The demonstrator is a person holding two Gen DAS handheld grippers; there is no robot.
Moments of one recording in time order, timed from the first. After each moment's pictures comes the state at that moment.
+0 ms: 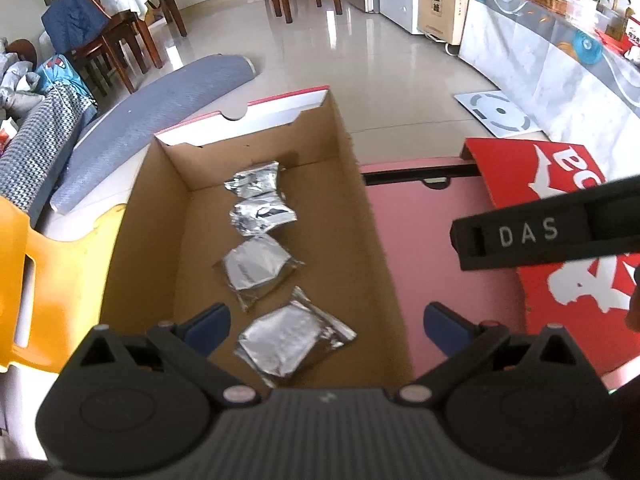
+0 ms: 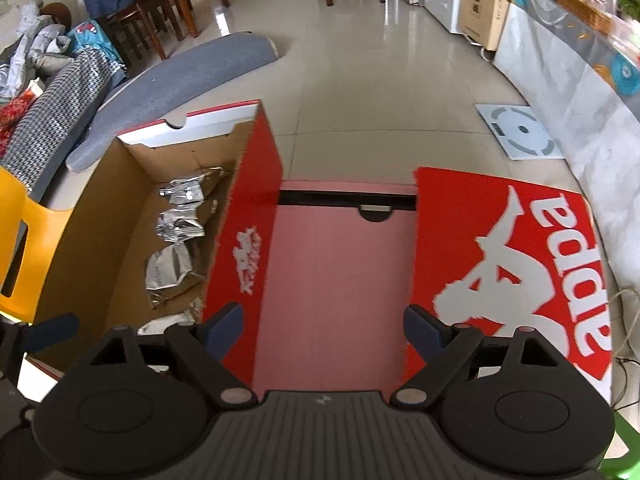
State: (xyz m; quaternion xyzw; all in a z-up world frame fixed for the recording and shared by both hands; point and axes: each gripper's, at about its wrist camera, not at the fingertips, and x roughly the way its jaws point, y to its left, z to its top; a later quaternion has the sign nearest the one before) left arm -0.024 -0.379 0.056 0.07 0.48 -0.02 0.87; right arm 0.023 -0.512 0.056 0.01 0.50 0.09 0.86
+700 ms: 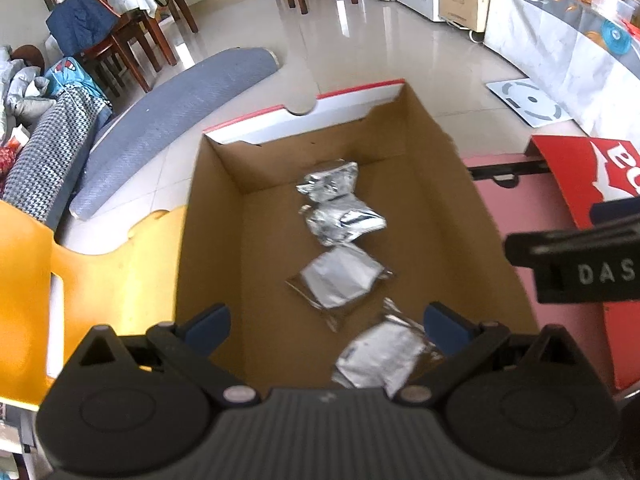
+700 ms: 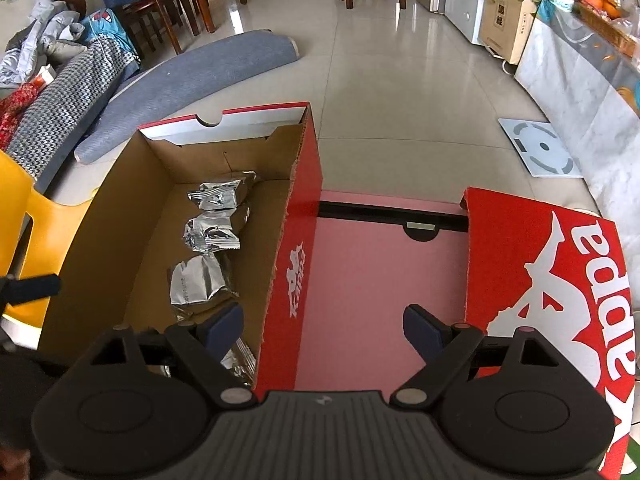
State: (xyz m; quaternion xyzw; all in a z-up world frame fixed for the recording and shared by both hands) left arm 0.012 -0.308 0.051 0.10 0.50 0.00 0.86; right arm 0.039 -0.462 0.048 -0.01 0.50 0.10 0.86
